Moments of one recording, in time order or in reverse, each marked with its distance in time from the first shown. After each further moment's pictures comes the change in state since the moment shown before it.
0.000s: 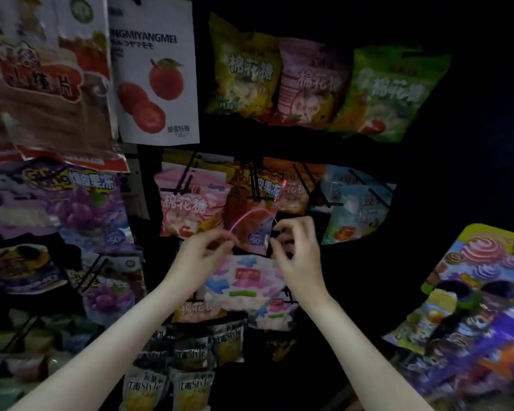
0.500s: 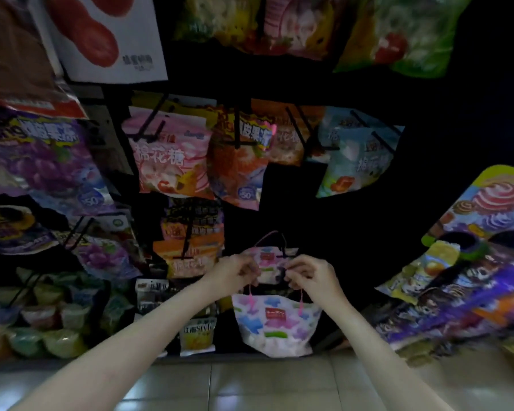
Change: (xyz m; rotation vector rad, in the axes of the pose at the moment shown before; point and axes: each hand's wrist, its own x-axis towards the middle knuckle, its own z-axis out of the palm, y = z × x) left_hand -0.028 -0.072 0.110 0.113 -0.611 -0.258; right_hand -0.102 0.098 -0.021 0.025 -0.413 0.531
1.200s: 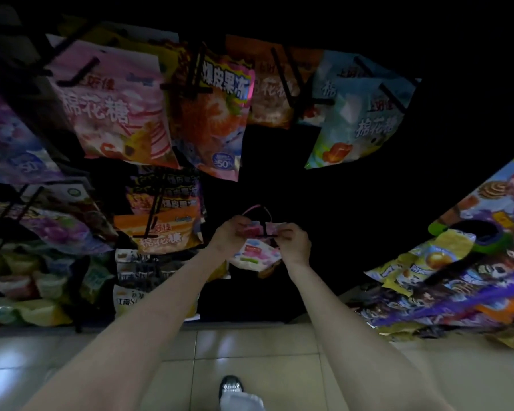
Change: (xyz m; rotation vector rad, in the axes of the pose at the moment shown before) left_hand 0.108 -0.026 0.048 -0.633 0.337 -0.136; right_hand 0.072 0.058 0.035 0.177 0.243 0.434
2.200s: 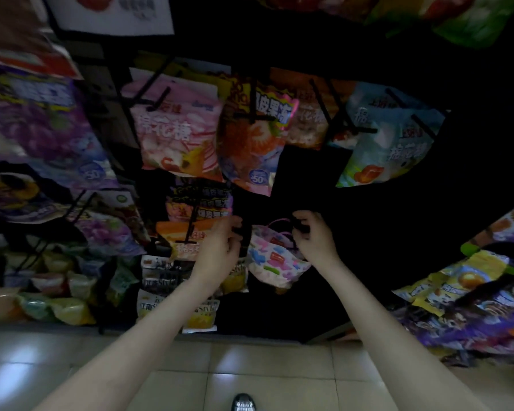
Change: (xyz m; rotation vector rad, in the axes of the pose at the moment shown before) left_hand -0.078 0.023 -0.074 0.425 0.182 0.329; right_hand -0.007 -0.059 -0.004 -0.350 -0.137 -0.419
